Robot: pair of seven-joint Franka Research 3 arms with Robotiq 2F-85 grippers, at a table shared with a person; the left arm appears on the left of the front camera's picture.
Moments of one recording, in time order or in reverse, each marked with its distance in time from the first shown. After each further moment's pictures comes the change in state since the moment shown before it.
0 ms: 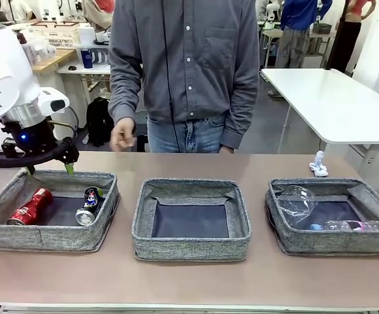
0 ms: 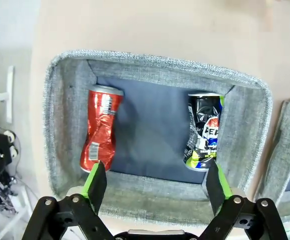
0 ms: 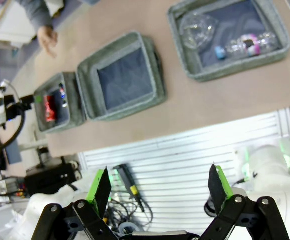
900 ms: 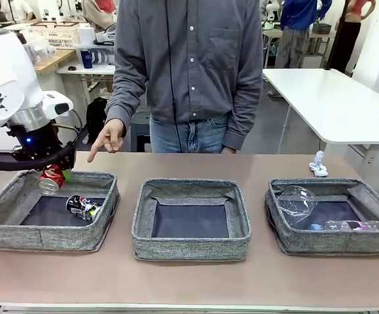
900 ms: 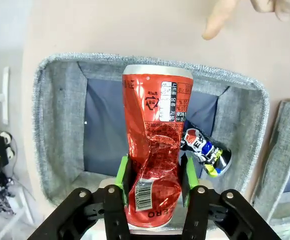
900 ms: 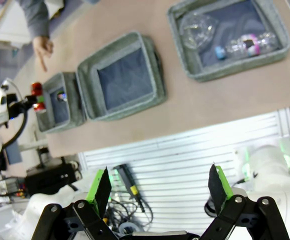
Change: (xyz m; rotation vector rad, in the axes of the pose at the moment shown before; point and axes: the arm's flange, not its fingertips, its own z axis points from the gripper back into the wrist) left arm 0.001 -0.006 -0.010 -0.017 0.011 -0.004; right arm 0.000 0.000 0.000 0.000 0.000 -0.001
